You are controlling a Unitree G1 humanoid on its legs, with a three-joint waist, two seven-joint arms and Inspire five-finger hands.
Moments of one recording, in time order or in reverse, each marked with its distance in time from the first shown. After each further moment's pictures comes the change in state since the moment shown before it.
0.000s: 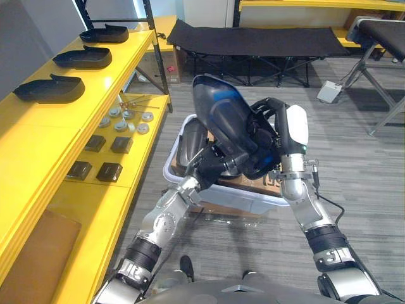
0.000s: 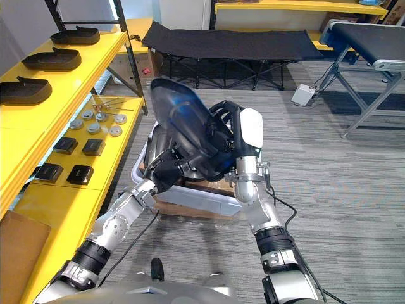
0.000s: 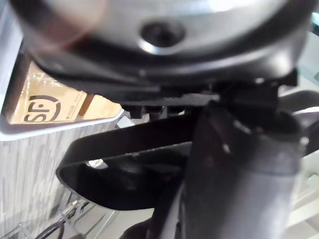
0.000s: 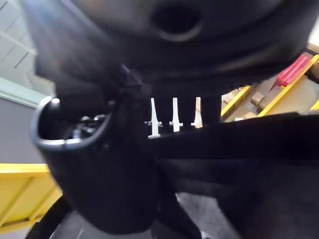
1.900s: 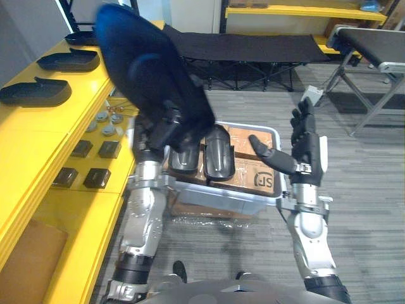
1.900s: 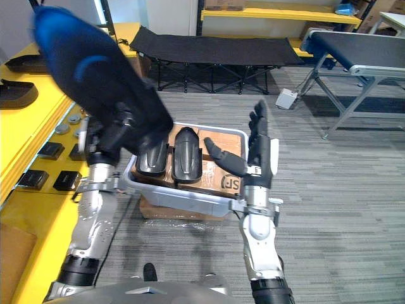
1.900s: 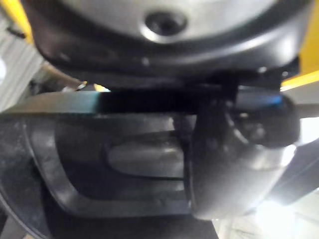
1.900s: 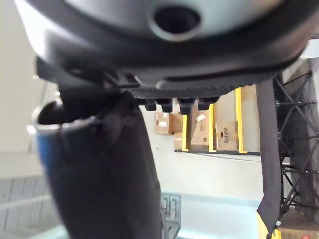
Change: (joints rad) left arm 0.181 -0.058 0.301 -0.383 0.553 -0.428 0.427; right arm 0.429 0.175 -0.139 -0.388 0.797 -0.060 0.404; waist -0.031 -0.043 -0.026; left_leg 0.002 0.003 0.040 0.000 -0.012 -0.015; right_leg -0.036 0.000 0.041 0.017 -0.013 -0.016
